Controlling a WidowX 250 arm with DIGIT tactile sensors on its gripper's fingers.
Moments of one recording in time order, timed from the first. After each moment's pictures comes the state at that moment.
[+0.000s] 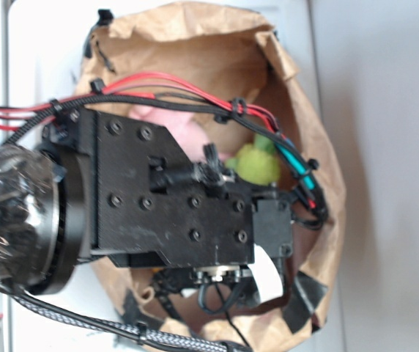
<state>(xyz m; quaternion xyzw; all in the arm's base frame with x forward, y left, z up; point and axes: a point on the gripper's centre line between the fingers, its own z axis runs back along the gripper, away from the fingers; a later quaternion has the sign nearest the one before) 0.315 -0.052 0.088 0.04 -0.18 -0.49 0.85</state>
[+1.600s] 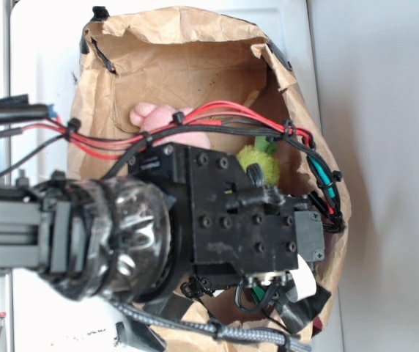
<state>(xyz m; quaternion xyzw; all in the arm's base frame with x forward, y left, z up) 0.331 -0.070 0.062 0.01 -0.17 -0.48 0.86</state>
